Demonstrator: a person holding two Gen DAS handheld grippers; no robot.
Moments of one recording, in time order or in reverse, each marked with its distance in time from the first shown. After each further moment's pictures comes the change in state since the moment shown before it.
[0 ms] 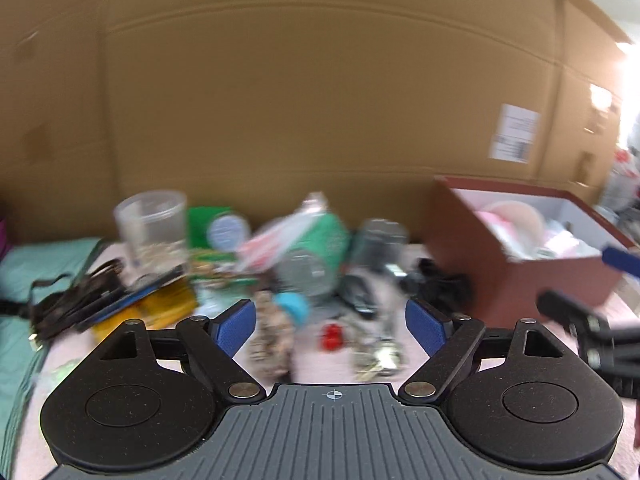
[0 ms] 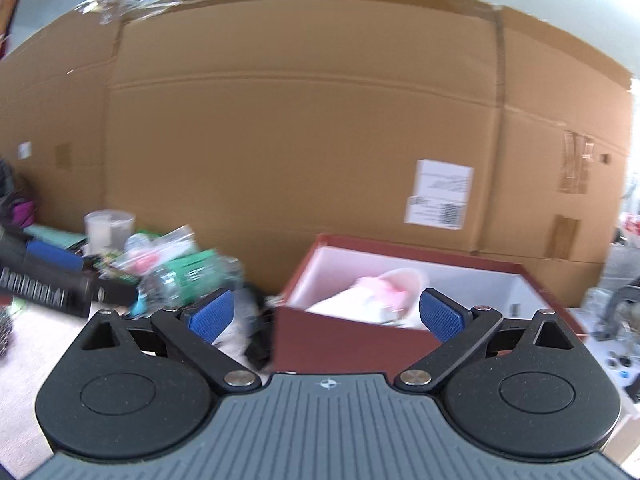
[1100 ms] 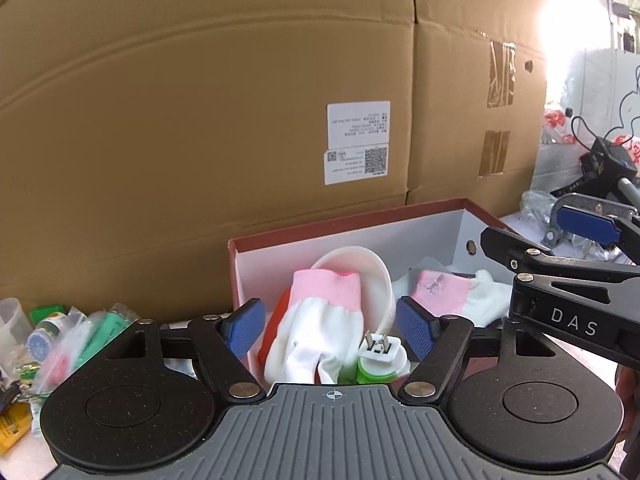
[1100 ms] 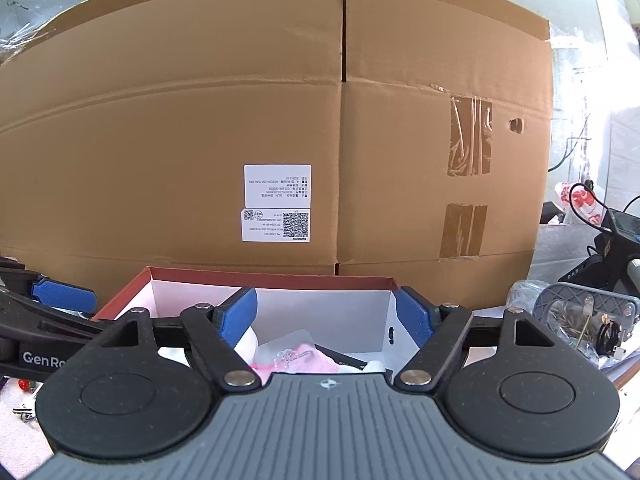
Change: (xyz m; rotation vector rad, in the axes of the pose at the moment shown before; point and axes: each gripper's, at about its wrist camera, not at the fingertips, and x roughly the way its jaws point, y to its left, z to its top) left arm 0.063 -0.214 0.055 0.223 -0.019 -0.157; right arm 0.037 -0.154 0.021 0.151 -0.001 -0.203
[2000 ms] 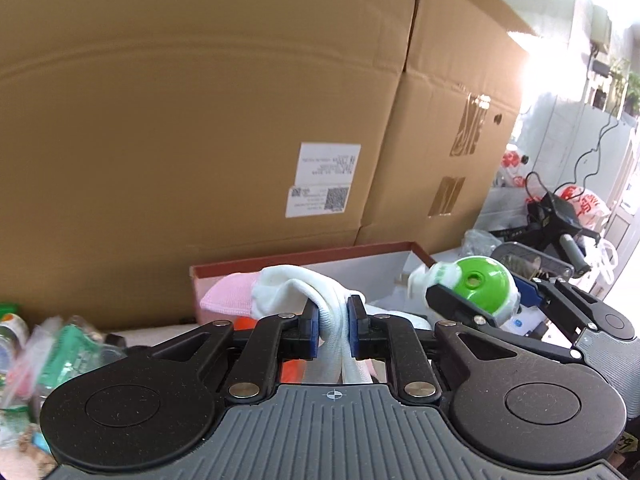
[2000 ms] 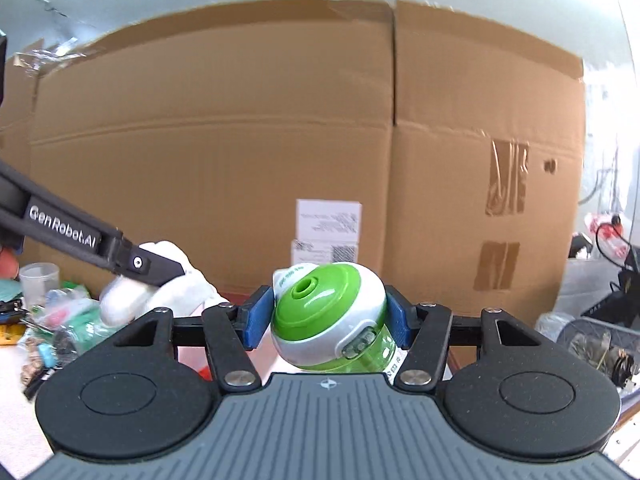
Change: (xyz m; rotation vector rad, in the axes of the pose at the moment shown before) left arm 0.004 0.019 0.045 -0.119 0.035 -0.215; right arm -0.010 0.018 0.019 -0.043 -0.037 0.102
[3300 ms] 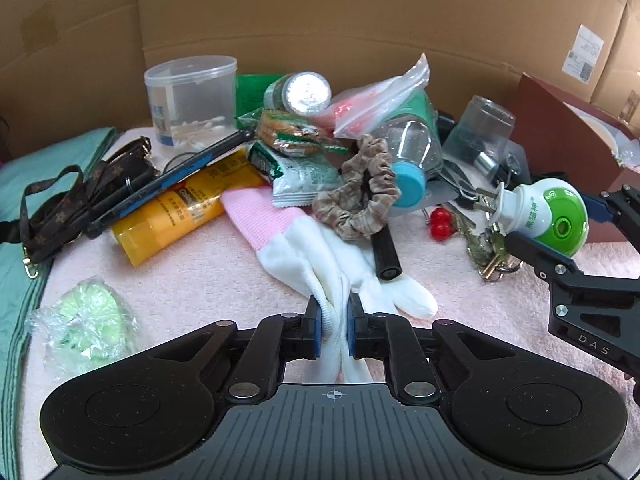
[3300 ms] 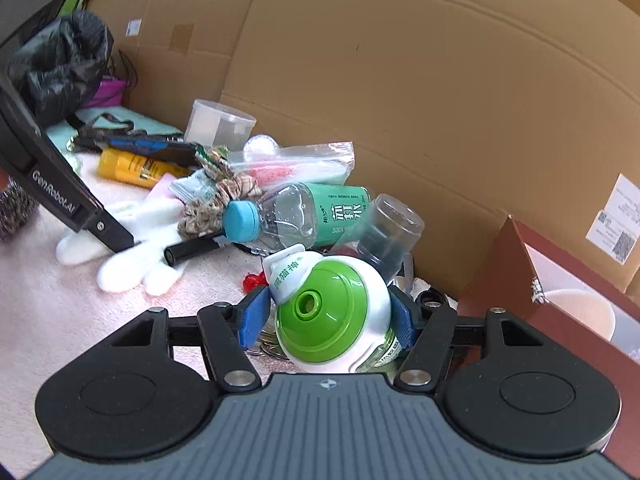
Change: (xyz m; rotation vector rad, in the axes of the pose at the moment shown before) left arm -0.104 0.239 -0.179 -0.168 0.231 0.315; right arm 0.017 0.233 -0.108 -0.407 0.124 0.344
